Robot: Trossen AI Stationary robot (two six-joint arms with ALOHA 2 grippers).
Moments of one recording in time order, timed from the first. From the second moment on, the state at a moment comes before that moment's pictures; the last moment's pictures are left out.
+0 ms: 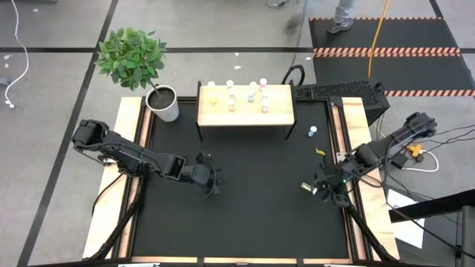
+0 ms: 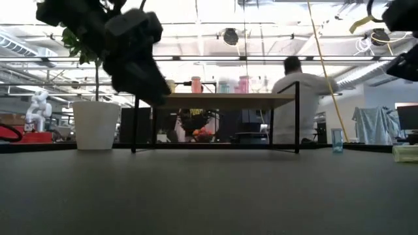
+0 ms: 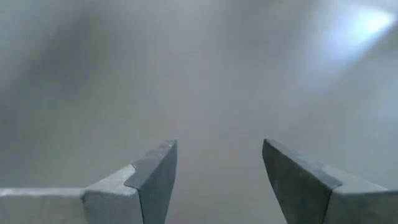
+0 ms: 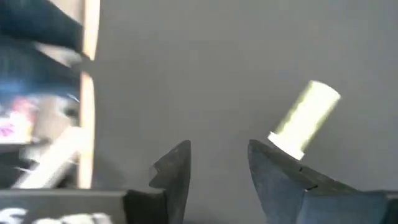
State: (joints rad) left arm -0.26 1.47 0.76 -0.07 -0.32 -0.53; right arm 0.49 0.75 0.59 -0.89 -0.20 0.58
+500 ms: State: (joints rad) left arm -0.27 1.47 0.76 0.00 -0.37 -0.45; right arm 0.53 0.91 0.46 -0.80 0.02 0.60
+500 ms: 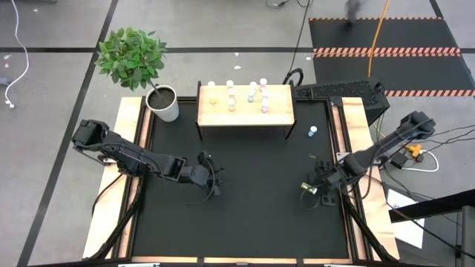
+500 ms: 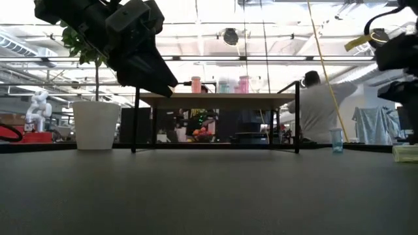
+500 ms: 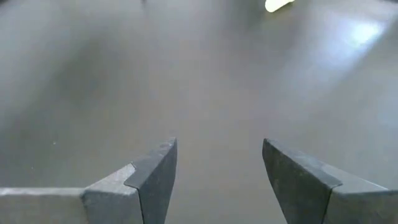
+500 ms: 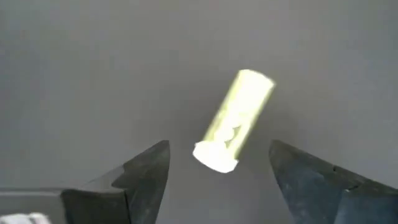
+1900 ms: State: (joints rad) left arm -0.28 1.56 0.97 0.18 -0.29 0.27; right arm 0.14 1.13 0.46 0.19 -0.29 1.44
